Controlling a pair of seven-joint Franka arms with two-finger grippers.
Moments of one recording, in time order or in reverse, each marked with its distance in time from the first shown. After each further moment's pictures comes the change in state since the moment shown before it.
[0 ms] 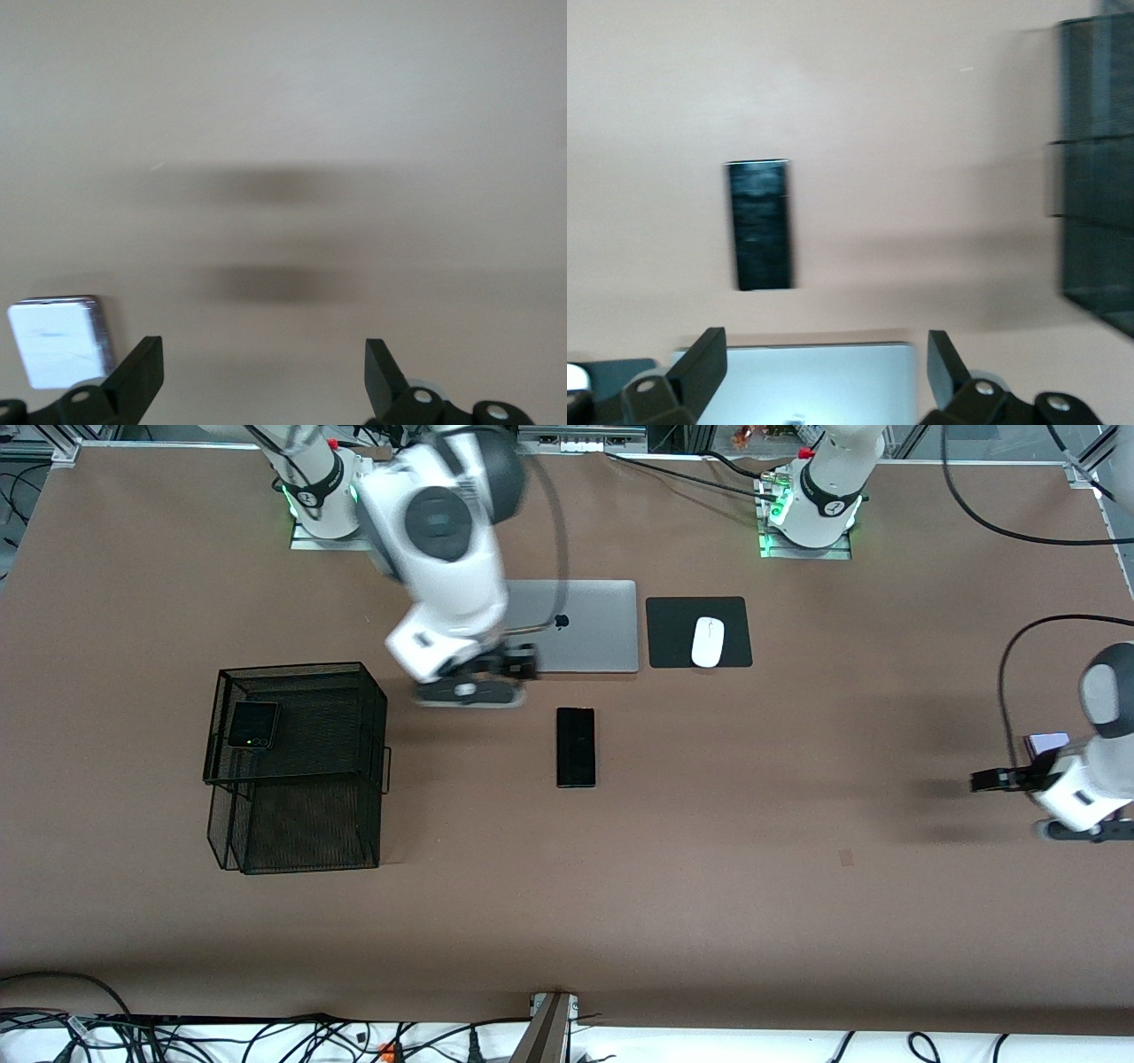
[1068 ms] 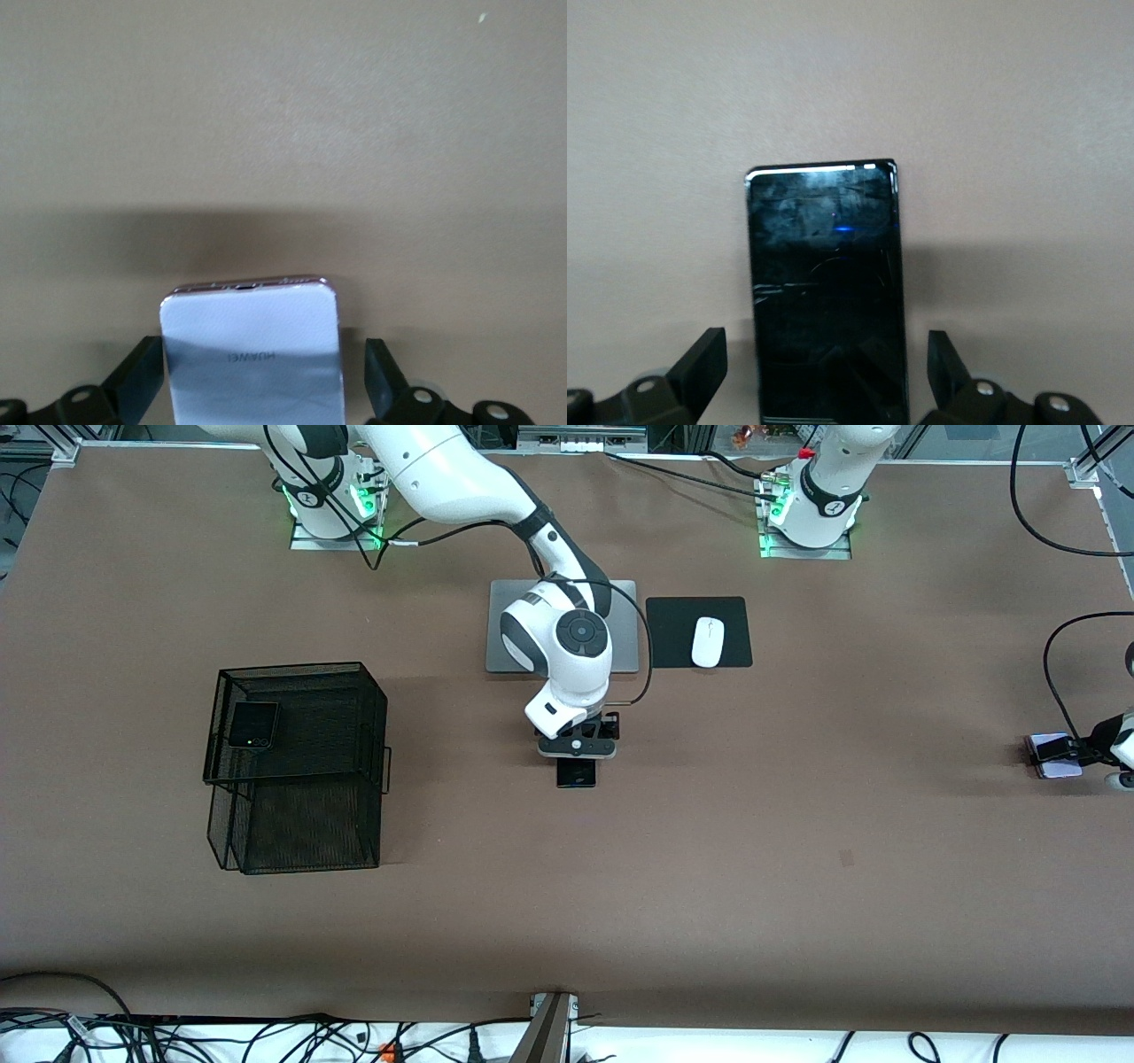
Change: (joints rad) left arm 0.313 0.194 0.003 -0.025 0.038 0.289 0.281; right arm 0.066 0.440 0.004 0.076 0.000 0.413 0.106
